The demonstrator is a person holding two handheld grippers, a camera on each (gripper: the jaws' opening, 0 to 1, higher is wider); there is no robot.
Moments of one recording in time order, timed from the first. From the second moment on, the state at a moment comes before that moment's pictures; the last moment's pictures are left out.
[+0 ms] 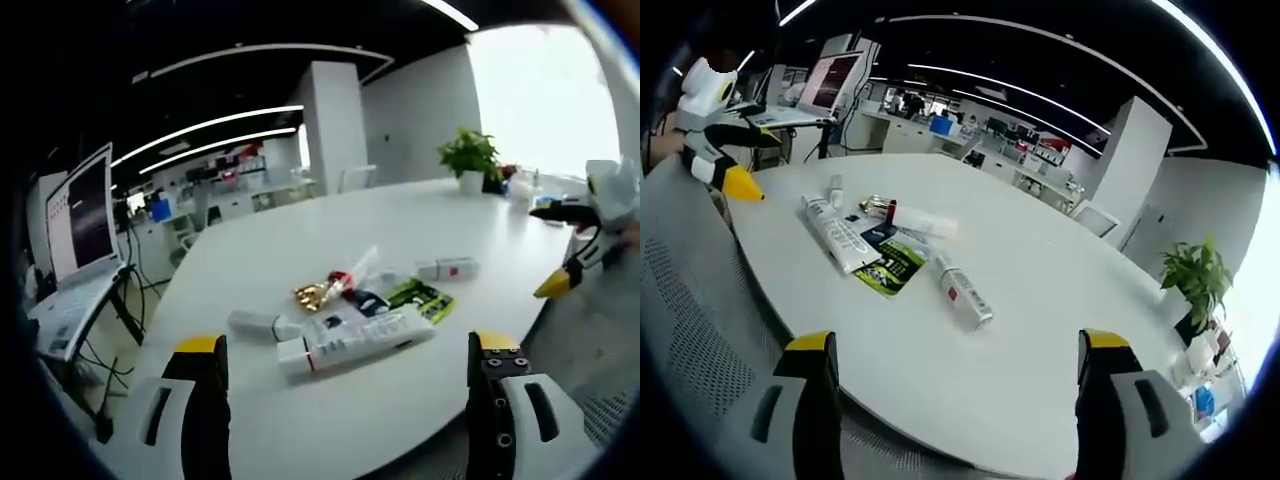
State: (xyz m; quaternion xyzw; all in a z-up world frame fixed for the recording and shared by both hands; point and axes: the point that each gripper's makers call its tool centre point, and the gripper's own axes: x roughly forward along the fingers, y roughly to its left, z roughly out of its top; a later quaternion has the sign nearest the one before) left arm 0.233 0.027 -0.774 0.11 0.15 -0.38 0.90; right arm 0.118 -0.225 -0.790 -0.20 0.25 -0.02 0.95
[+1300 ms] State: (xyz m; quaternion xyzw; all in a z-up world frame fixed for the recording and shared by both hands) left arm 0.233 0.025 -0.771 0.10 0.14 -0.39 0.90; right arm 0.168 -0.197 -0.763 -0.32 0.27 0.12 0.90
